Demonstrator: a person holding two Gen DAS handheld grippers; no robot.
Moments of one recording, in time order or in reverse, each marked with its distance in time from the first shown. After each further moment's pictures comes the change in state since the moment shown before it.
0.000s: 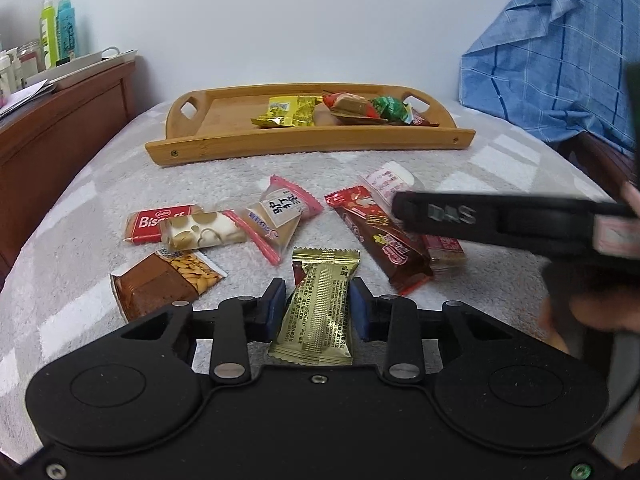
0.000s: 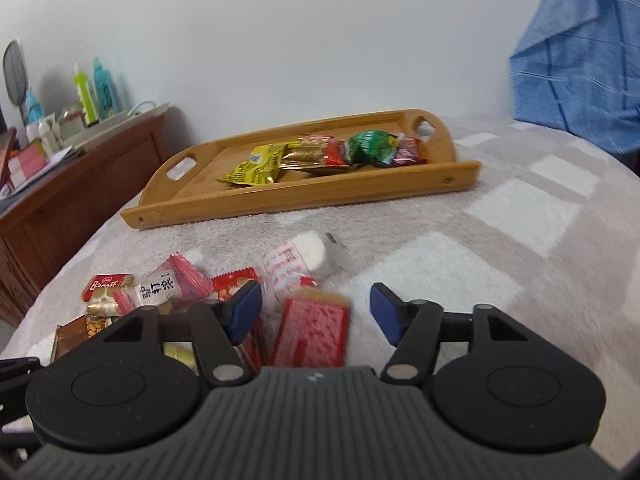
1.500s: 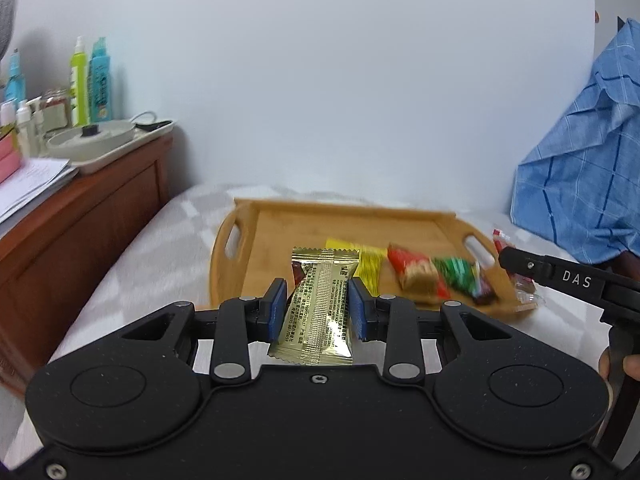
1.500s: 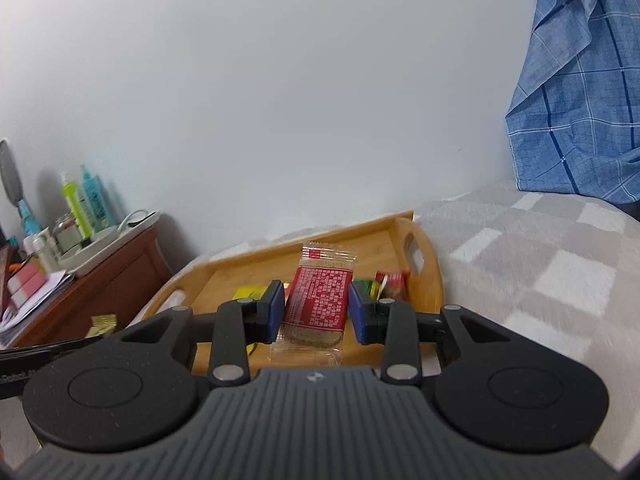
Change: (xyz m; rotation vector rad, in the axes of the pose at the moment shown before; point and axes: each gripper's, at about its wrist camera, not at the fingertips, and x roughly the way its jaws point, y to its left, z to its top) left arm 0.032 0.057 0.141 -0.122 -0.180 0.065; right arm 0.032 -0.046 0.110 0.103 -0.180 0.066
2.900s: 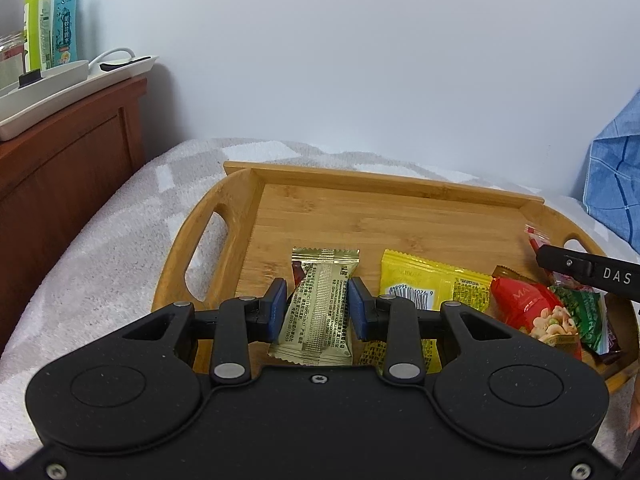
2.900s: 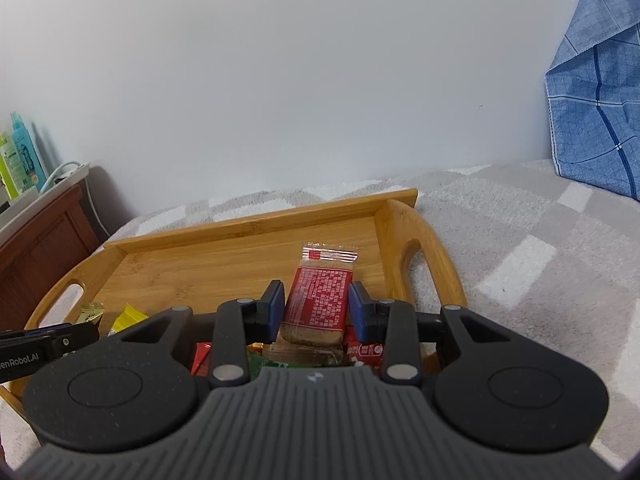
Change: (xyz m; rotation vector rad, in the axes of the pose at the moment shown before) left arm 0.184 0.026 0.012 -0.037 0.154 0.061; right arm 0.167 -0.030 0.014 -0.063 0.181 -0.066
